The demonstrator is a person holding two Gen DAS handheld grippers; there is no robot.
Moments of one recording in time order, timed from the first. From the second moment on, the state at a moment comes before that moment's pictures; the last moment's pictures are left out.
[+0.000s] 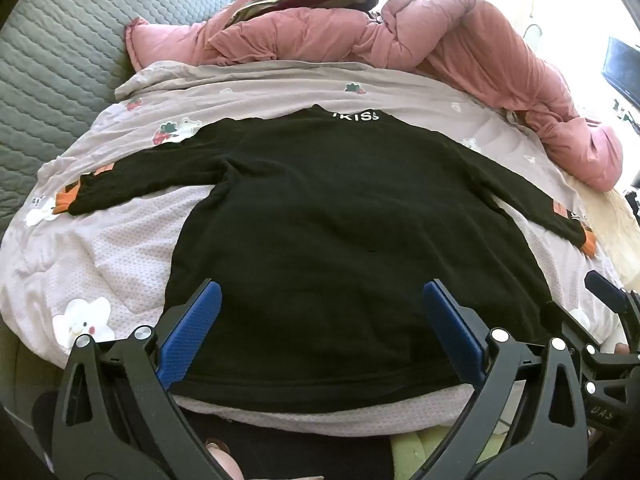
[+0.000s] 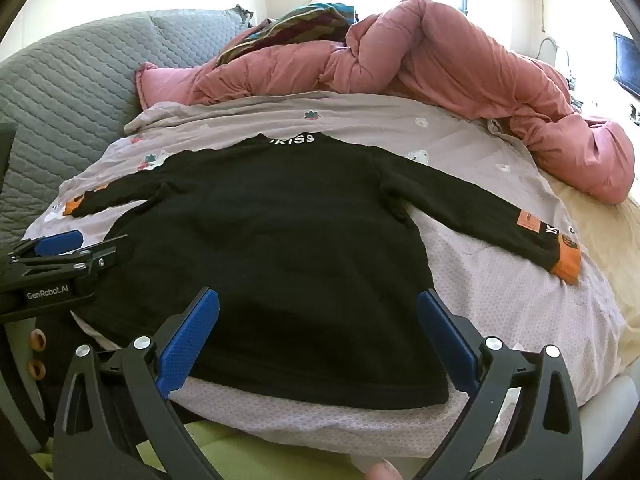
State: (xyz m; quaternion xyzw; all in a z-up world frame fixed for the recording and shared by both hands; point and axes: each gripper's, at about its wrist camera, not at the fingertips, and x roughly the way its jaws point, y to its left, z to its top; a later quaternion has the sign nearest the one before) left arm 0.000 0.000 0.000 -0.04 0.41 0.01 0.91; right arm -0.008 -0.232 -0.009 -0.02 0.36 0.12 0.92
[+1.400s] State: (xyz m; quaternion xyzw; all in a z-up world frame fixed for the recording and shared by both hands) left arm 0.081 -0.018 0.008 -0.03 0.42 0.00 0.91; right arm 0.074 -0.307 -0.009 0.04 0.34 0.05 0.94
